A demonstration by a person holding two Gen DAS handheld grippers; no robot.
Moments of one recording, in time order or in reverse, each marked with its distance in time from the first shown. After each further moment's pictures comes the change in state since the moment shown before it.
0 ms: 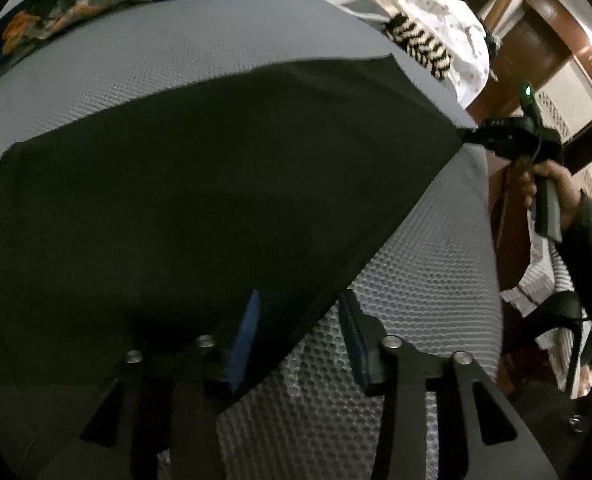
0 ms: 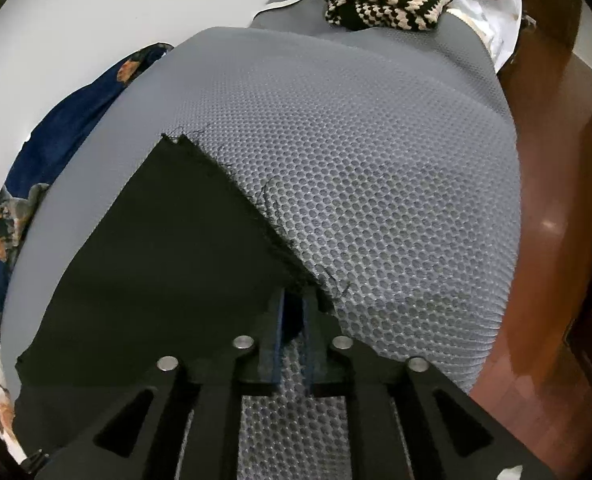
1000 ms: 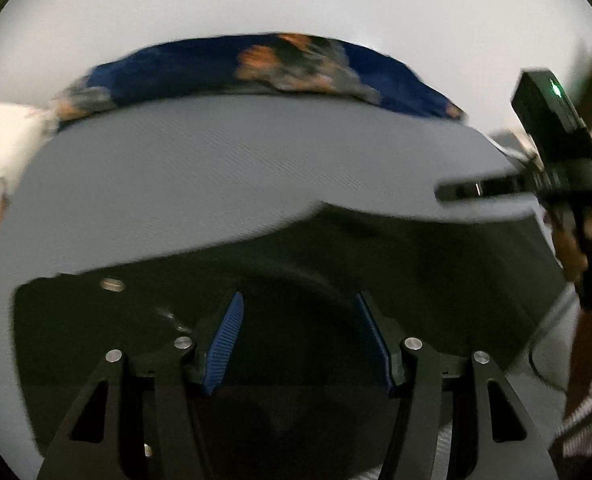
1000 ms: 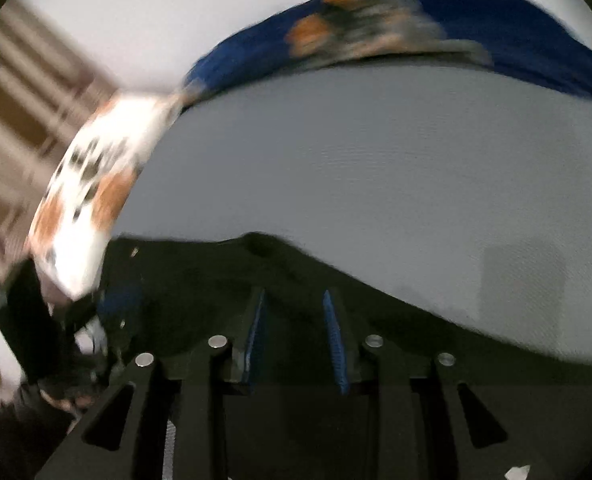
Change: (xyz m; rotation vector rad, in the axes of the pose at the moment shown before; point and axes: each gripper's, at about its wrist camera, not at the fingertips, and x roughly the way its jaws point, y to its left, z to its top) left arm -0.116 0.138 -0.028 -0.357 -0.363 0.406; right arm 0.000 0.410 -0.108 -0.946 0.334 0.626
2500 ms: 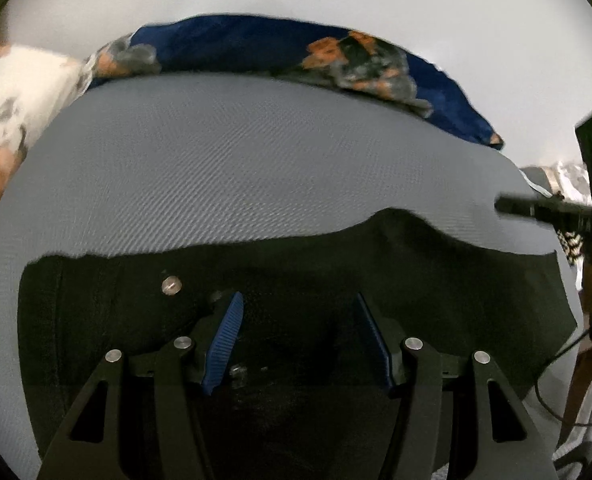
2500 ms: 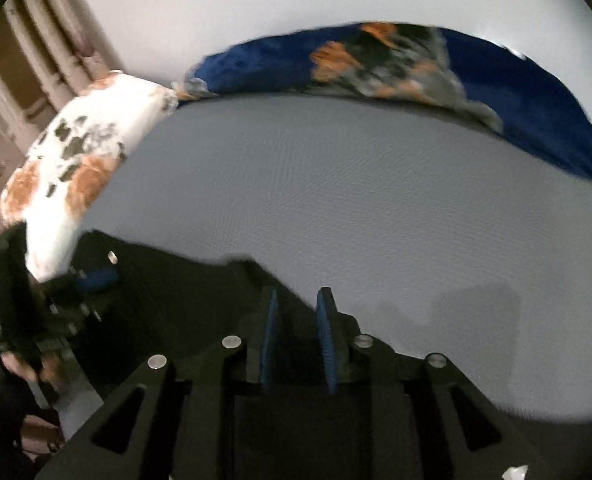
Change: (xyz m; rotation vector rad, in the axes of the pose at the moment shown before) left arm 0.009 0.036 0.010 -0.118 0.023 0.006; right arm 0.003 0.010 0.008 -0.097 -0.087 -0.190
